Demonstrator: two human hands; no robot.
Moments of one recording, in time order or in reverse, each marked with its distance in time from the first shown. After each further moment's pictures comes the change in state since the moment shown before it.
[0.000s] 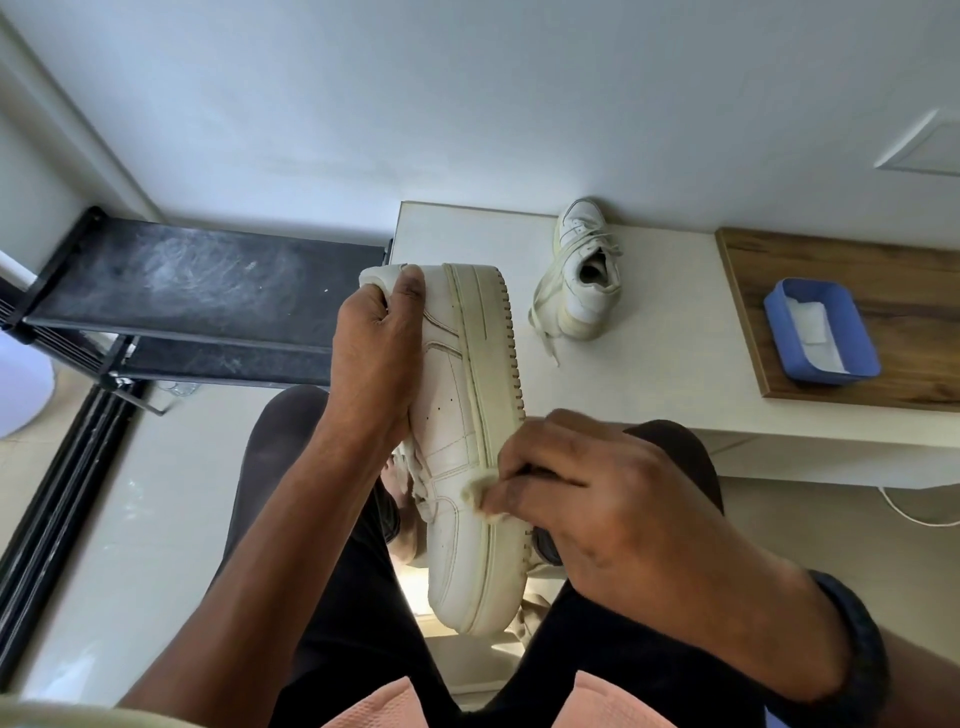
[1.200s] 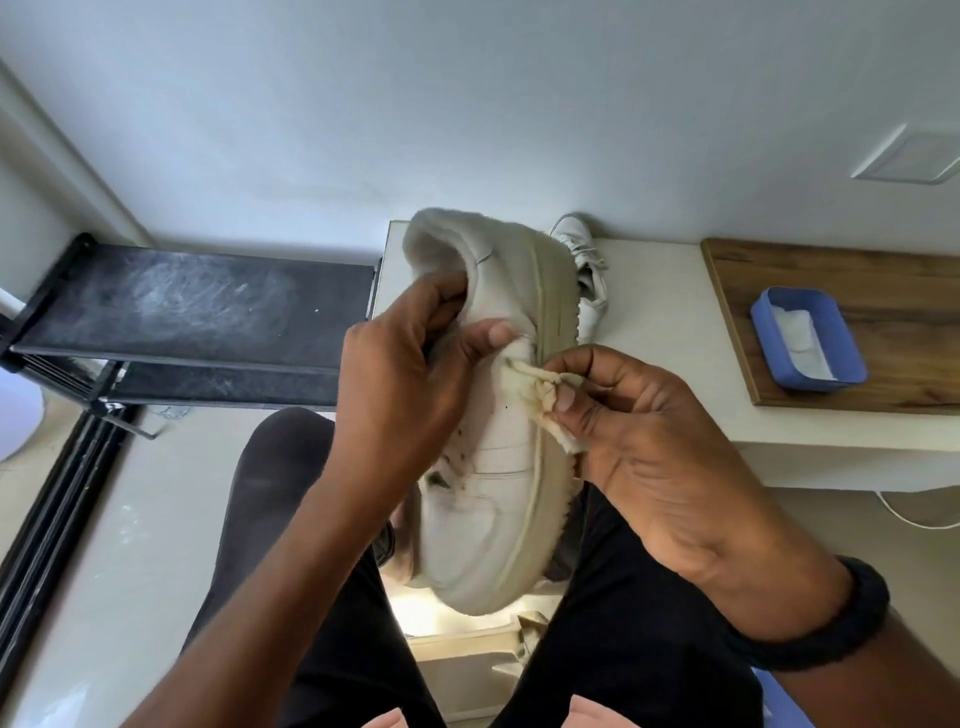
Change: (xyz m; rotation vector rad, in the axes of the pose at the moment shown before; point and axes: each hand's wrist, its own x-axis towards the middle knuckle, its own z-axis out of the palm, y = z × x) left_hand -0.029 0.019 0.007 0.283 -0.175 0.601; right_hand 0.021 0.015 -0.018 1.396 0.393 0.783
